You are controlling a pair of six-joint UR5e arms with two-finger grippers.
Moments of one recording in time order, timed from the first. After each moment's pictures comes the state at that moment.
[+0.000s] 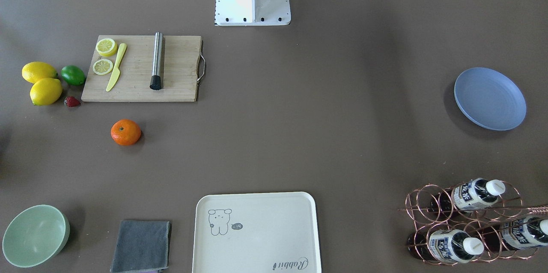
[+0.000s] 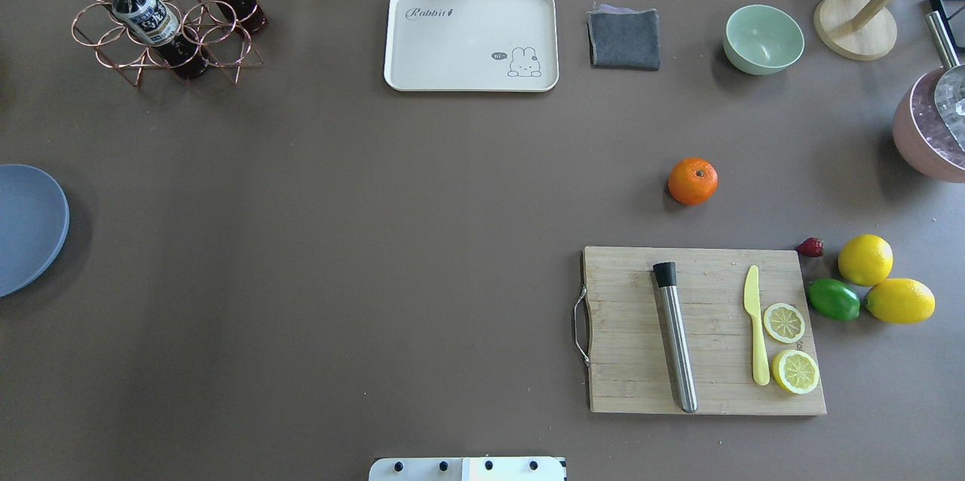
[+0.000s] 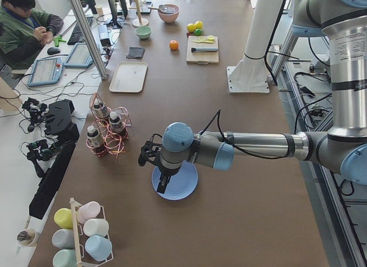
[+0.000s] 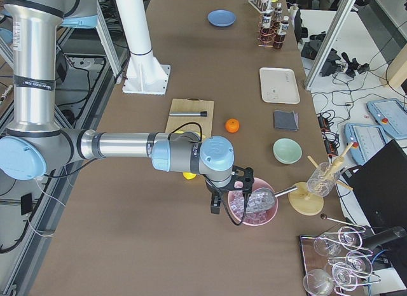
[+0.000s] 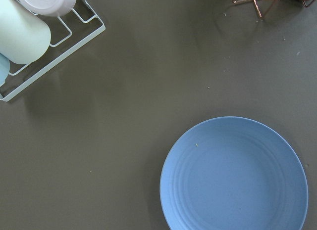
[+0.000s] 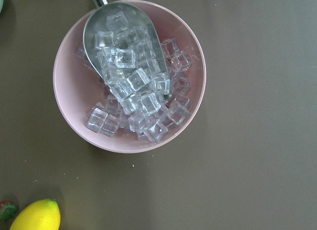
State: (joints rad) left arm -1.61 -1.40 -1.76 -1.82 -2.38 0.07; right arm 1.68 -1.68 1.74 -1.63 2.40 0.04
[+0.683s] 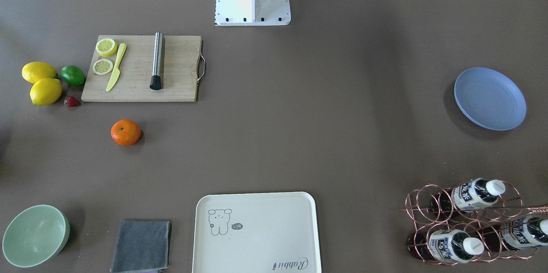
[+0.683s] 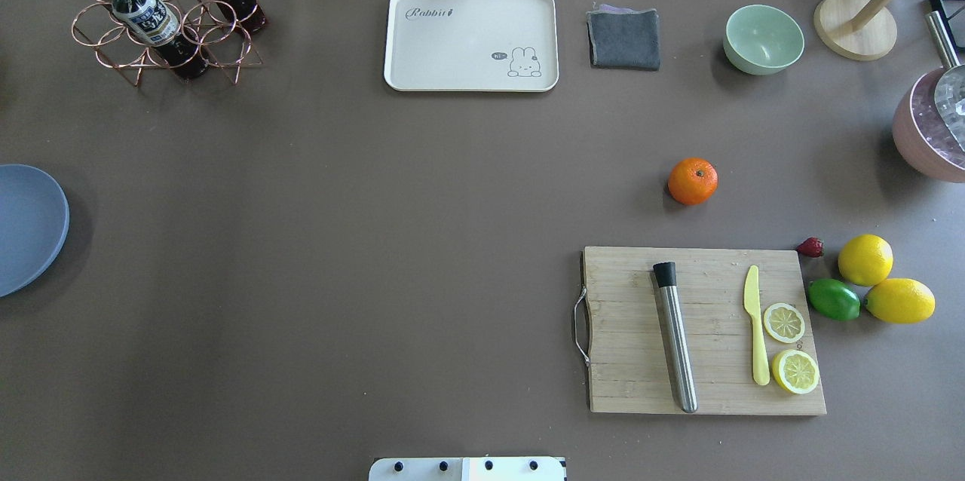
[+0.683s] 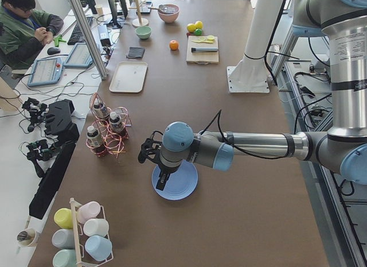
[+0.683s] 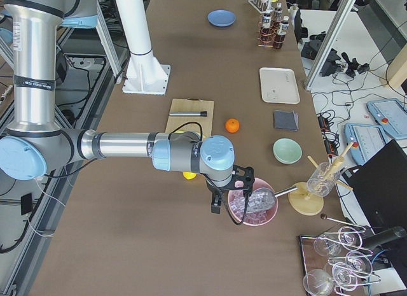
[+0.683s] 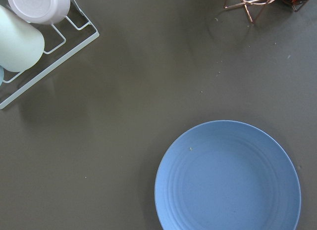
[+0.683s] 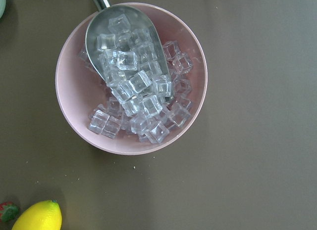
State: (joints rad) left arm -1.61 -1.40 -1.75 -1.86 -2.43 0.07; right arm 1.68 -1.67 1.74 -1.63 2.40 0.05
